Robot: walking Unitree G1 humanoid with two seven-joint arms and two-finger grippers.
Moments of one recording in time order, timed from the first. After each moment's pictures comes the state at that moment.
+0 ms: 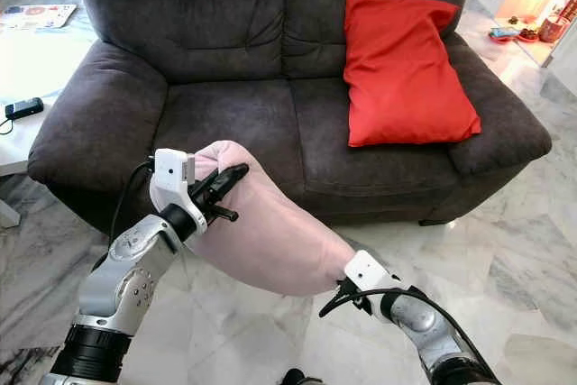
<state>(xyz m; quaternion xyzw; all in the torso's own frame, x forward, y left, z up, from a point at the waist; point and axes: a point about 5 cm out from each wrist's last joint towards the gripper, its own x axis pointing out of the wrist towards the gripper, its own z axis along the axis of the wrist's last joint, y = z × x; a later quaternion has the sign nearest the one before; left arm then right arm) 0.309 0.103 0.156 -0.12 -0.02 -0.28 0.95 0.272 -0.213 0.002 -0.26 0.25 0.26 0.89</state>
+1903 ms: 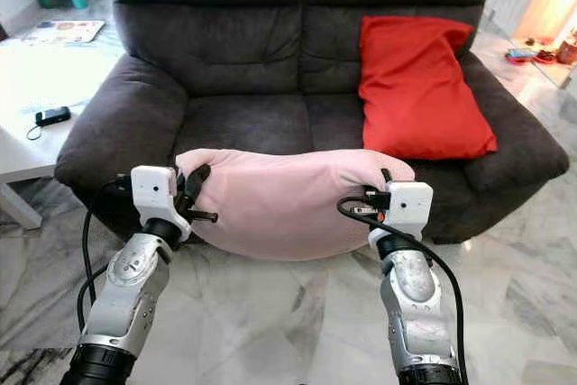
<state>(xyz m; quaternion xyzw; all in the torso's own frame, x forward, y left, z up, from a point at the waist) 0.306 0.130 0.134 -0.04 -0.07 -0.09 0.99 0.297 -0.182 0.114 0.01 -0.04 0.01 1.00</state>
